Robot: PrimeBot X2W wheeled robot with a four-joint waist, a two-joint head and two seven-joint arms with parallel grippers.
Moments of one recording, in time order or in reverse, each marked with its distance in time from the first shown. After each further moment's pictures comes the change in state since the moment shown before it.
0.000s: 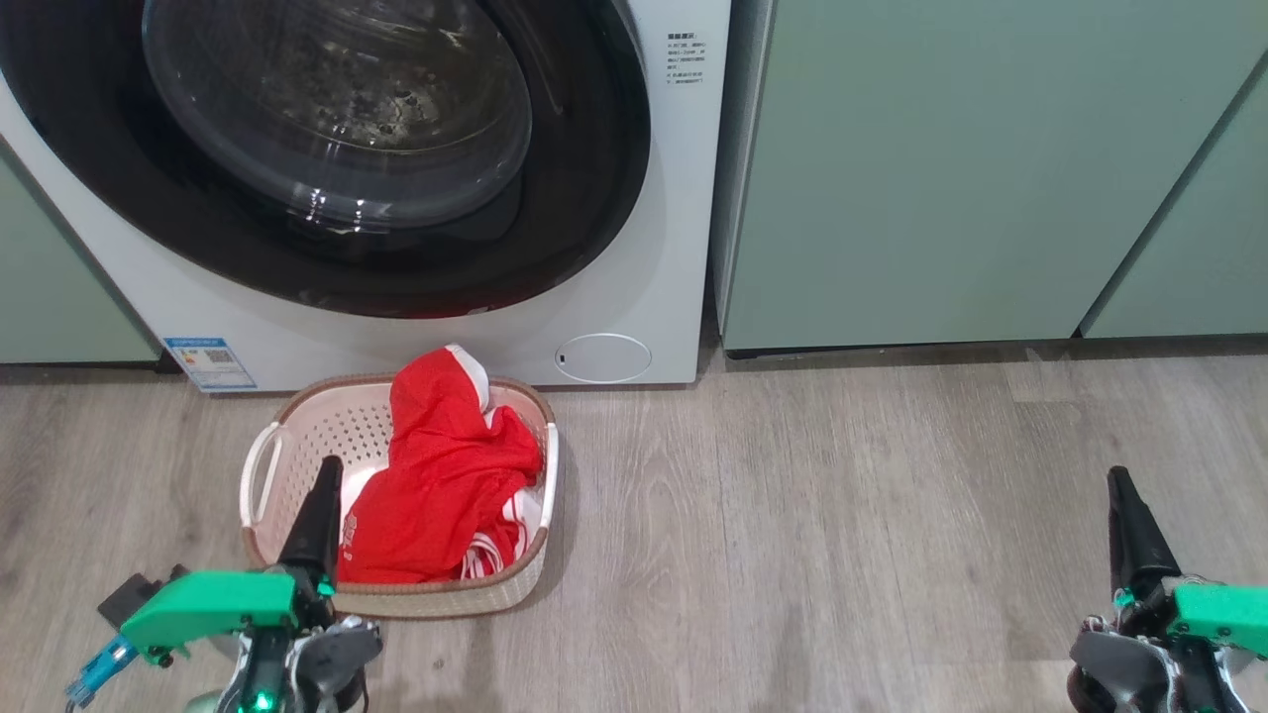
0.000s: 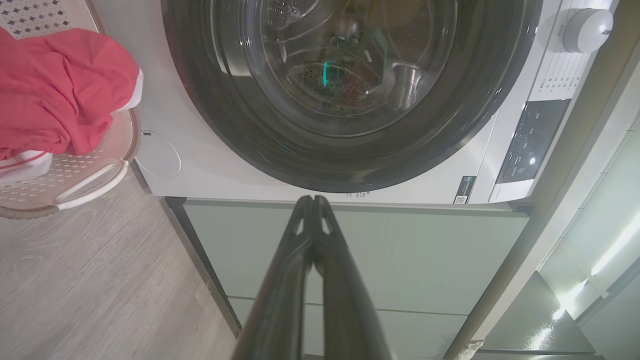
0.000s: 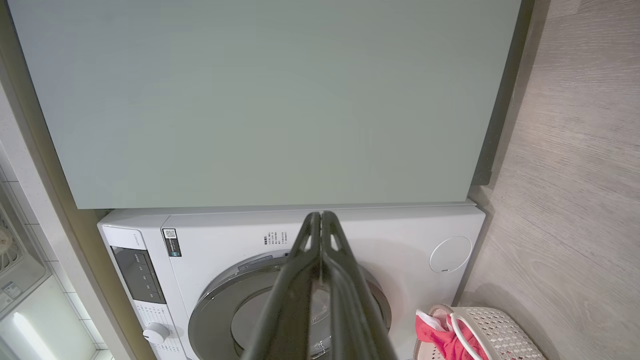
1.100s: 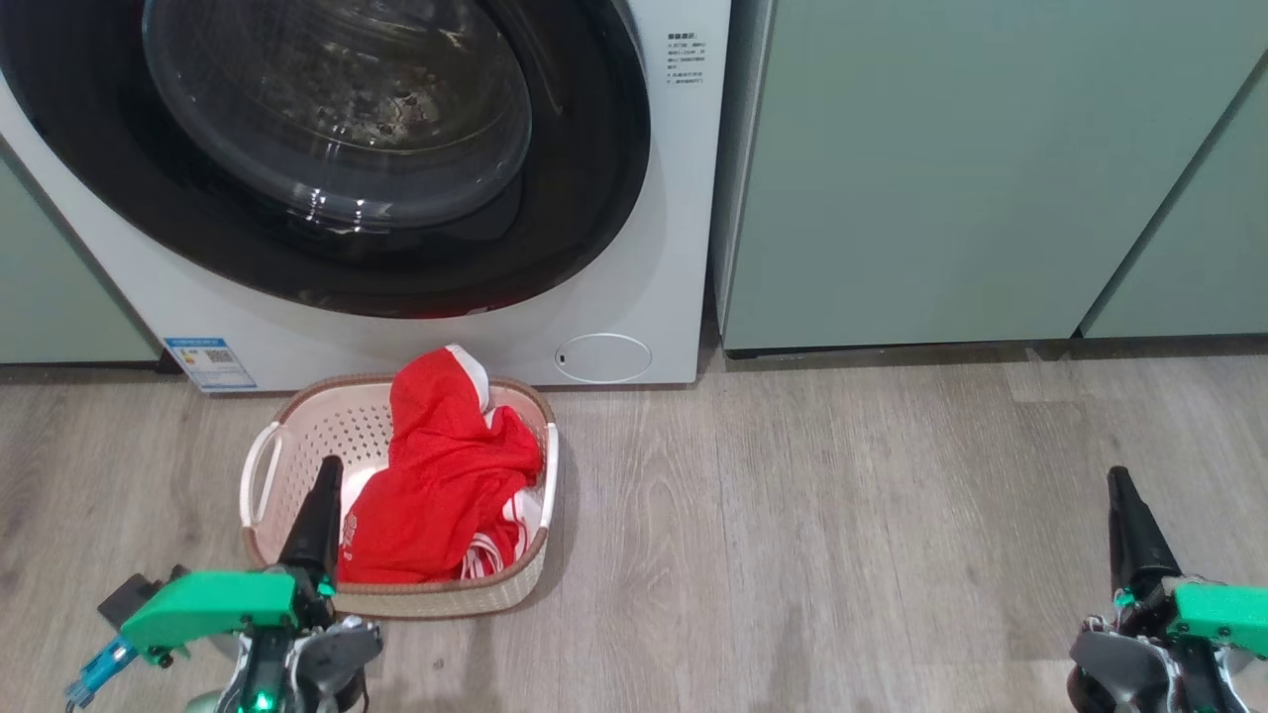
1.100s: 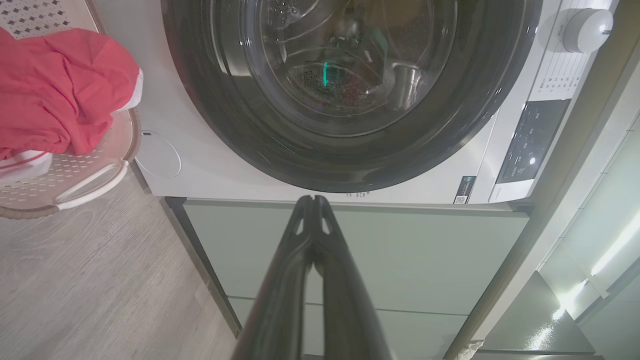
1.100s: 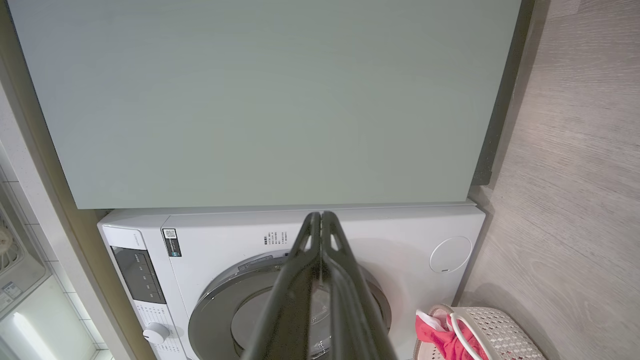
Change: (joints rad) left arm 0.000 0.000 0.000 0.000 0.000 0.000 0.000; right arm 0.000 0.000 0.000 0.000 0.000 0.000 0.000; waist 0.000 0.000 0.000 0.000
